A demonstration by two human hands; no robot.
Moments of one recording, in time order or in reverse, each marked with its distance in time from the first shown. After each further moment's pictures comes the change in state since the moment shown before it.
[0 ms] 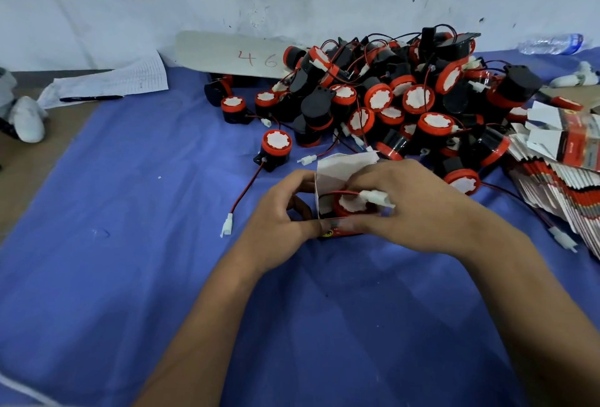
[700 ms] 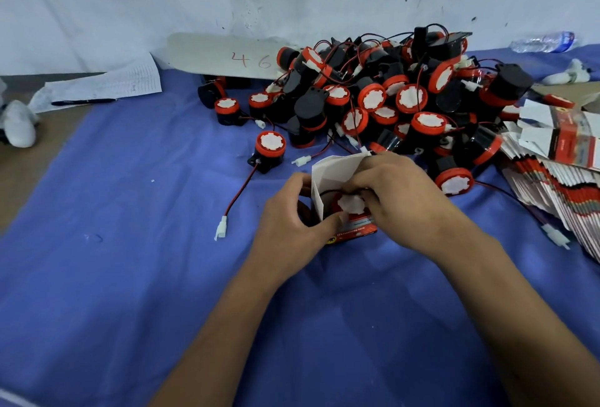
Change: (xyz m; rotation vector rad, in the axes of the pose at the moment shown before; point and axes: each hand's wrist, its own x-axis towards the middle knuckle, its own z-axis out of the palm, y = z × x) left_hand 0.000 0.006 0.030 0.044 0.202 0.028; right_hand 0.007 -0.002 0.009 -0.226 0.033 0.123
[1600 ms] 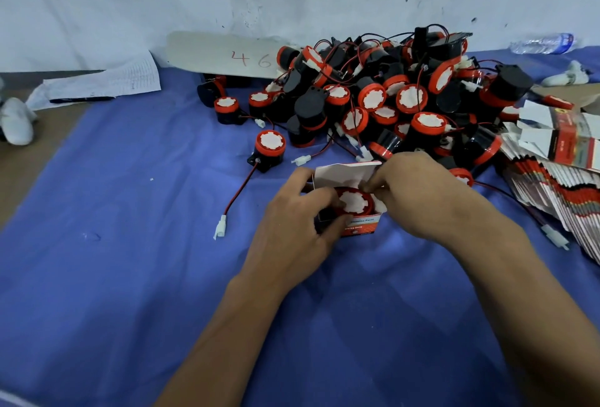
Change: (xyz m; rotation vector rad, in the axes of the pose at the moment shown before) left_hand 0.001 -0.001 0.000 0.415 0.015 0.338; right_hand 0.001 -0.002 -0.021 -0.093 -0.171 0.277
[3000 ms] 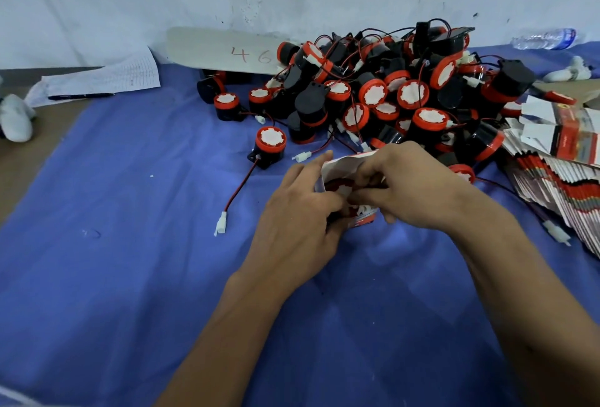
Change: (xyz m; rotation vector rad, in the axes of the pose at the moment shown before) left_hand 0.003 0.013 -0.008 0.178 -0.136 0.016; right_hand 0.009 0.010 0.005 0.364 -0.012 -0.211
